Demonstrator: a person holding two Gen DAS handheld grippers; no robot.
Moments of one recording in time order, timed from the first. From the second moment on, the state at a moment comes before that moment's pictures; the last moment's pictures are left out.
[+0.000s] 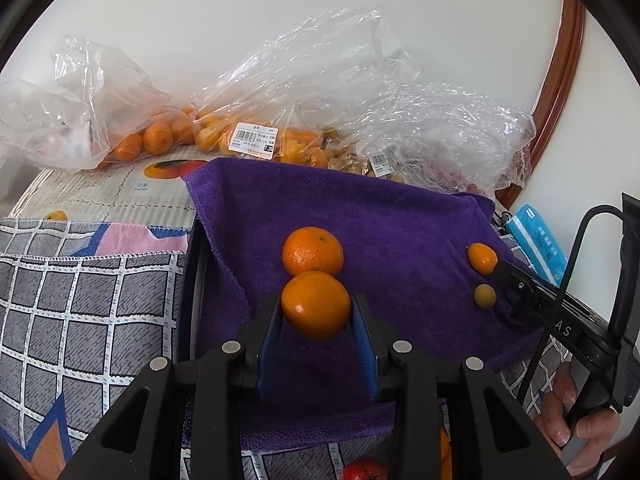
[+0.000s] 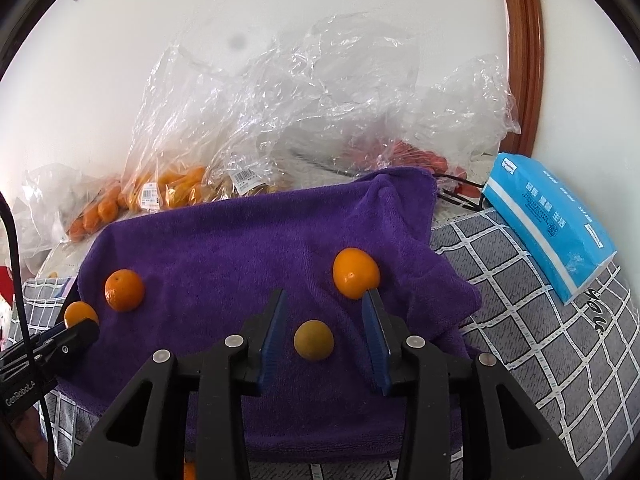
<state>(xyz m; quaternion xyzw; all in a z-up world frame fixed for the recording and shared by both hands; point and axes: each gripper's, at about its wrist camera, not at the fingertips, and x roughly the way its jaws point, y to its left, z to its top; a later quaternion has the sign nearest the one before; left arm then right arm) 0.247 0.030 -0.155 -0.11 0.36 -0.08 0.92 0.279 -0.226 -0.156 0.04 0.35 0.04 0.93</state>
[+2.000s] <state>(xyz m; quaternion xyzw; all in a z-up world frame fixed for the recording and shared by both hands) 0.117 0.089 -0.166 -0.07 0.39 -0.02 0.92 0.134 -0.200 -0.136 0.04 0.36 0.02 0.93</state>
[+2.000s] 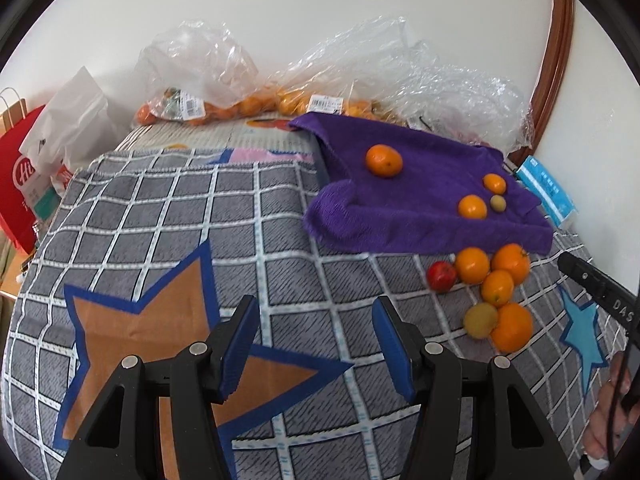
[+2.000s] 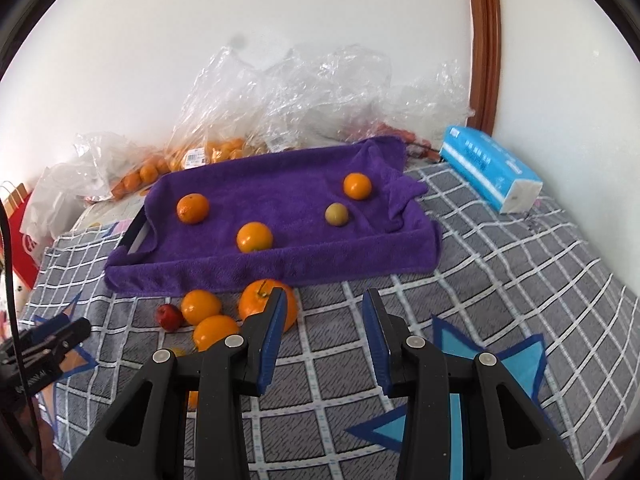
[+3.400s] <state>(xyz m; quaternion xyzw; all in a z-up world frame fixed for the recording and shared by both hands) 0.112 0.091 -0.171 -0.12 0.38 -0.10 0.91 0.172 -0.192 -0.182 0.04 0.43 0.12 0.90</state>
